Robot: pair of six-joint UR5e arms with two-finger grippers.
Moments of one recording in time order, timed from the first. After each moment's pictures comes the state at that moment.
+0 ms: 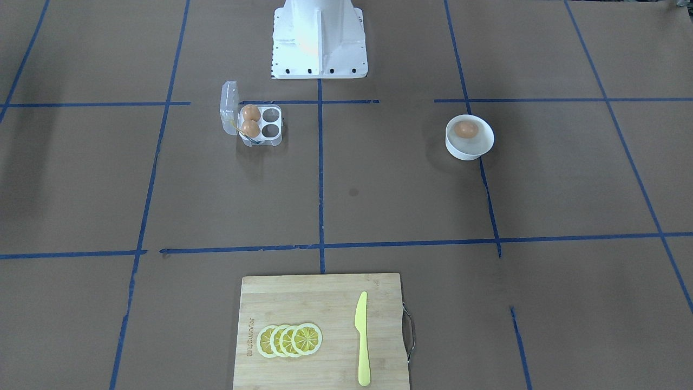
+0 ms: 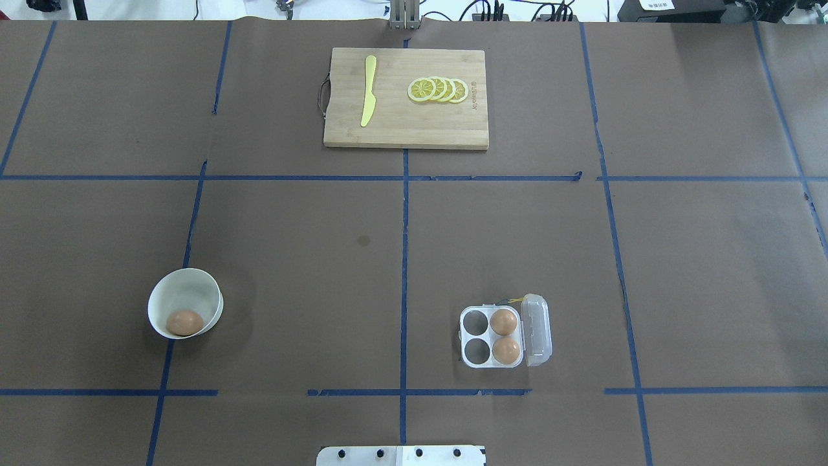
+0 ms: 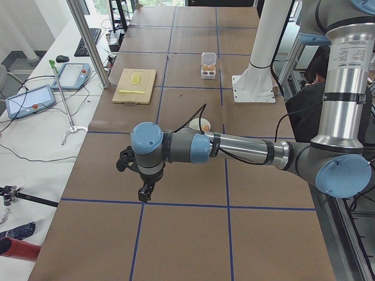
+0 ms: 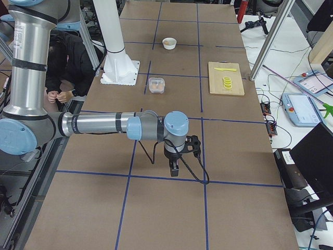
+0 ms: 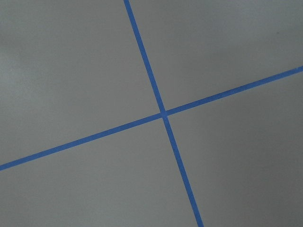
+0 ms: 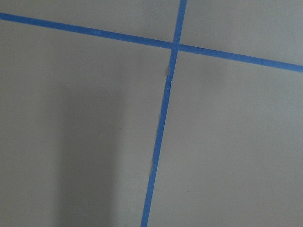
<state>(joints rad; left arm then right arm) -1.66 -1.61 -1.68 -1.48 -2.36 0.35 1.53 -1.74 1.82 -1.64 2.31 -0.12</state>
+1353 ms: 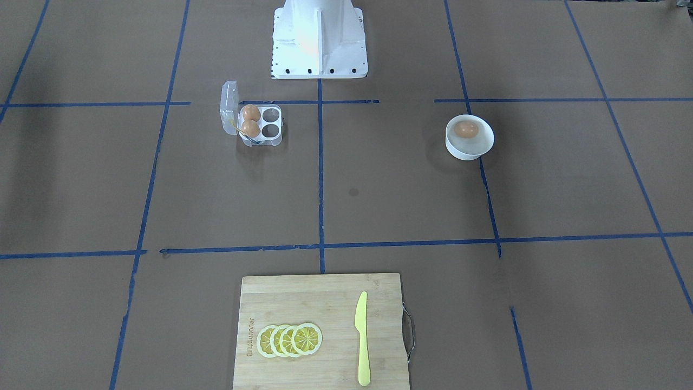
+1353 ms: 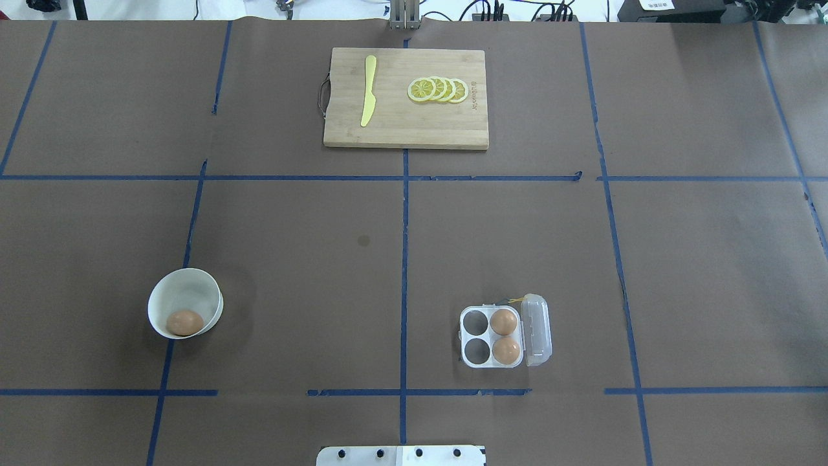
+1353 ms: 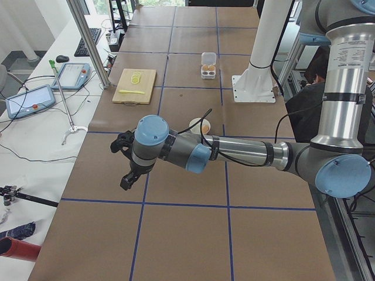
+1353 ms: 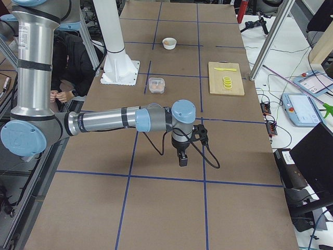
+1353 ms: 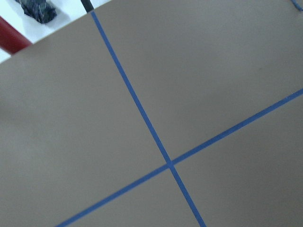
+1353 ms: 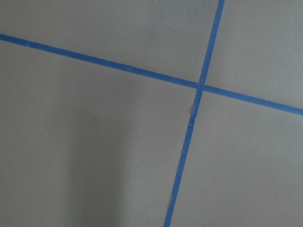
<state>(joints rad) -1.65 -1.62 -1.61 -1.98 -2.36 0.33 1.49 -1.67 1.85 -1.62 2.30 -0.09</state>
